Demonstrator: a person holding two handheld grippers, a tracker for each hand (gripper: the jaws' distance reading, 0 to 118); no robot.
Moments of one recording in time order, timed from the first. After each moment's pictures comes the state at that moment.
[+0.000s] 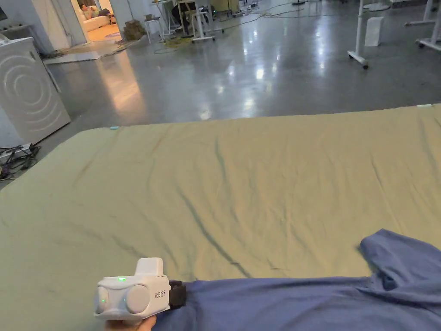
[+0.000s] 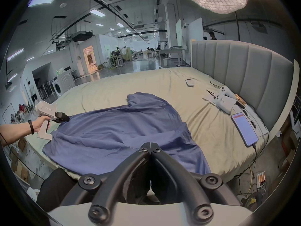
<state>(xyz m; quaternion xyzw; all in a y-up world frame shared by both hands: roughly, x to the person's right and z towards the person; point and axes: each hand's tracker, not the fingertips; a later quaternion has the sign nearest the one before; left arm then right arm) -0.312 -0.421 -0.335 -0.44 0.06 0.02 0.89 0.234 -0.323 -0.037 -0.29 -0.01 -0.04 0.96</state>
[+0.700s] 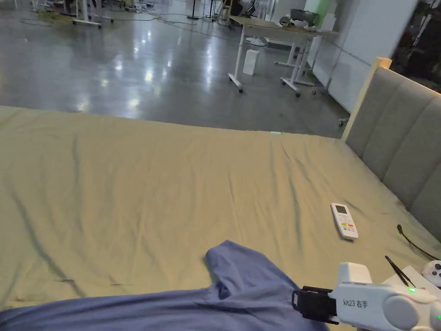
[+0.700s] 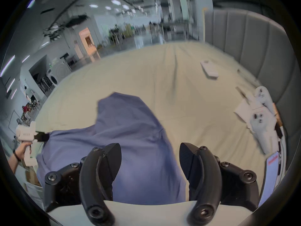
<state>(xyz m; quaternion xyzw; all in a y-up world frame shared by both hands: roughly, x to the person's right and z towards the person) -0.286 -0.416 -0.357 -0.53 0.03 -0.03 0.85 0.322 -0.371 -0.353 -0.46 0.03 -0.08 0.88</state>
